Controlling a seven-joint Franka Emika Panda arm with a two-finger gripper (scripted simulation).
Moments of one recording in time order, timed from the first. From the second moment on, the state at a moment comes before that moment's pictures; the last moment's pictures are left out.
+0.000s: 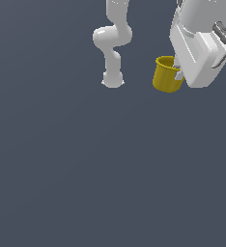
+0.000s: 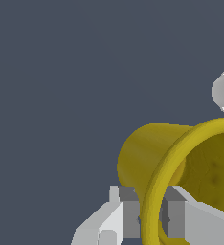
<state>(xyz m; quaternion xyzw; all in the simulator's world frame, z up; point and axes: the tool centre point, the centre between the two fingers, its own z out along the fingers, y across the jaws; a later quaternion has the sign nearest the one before) -0.013 0.172 0.429 0.70 -0.71 -0.07 0.05</state>
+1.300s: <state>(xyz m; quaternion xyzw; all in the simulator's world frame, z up) -0.038 0.237 0.526 0.67 -0.74 -0.07 0.04</state>
